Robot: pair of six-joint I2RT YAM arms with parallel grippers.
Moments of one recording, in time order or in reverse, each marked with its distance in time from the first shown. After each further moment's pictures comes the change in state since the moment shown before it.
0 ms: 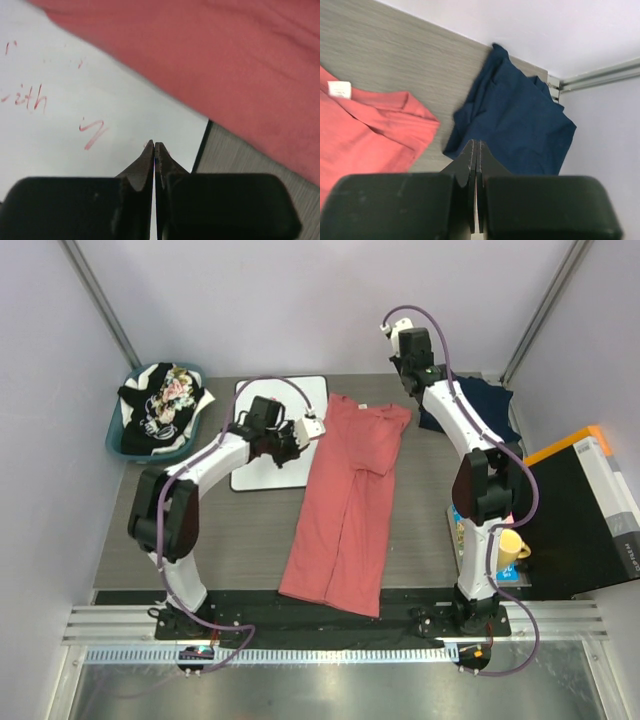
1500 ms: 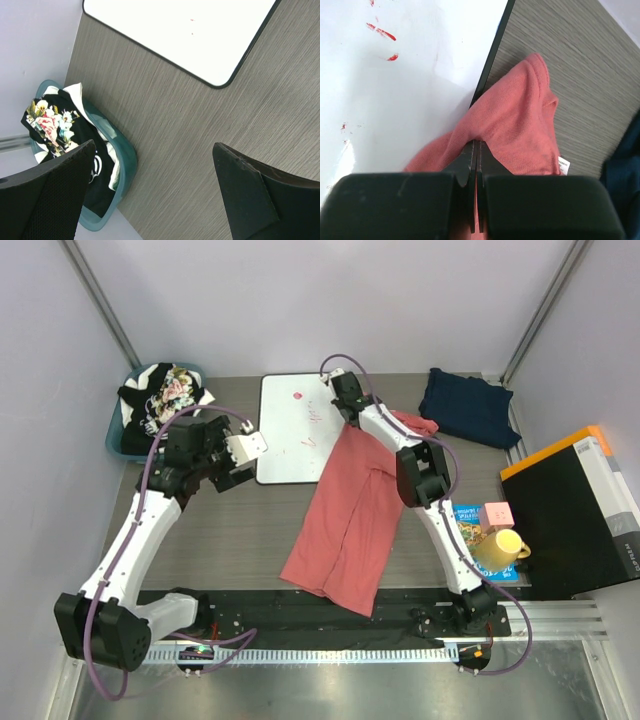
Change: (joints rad) left arm 0.187 -0.602 -0.196 -0.192 -0.205 0.209; right arm 0.179 0.549 0.340 -0.030 -0.014 0.064
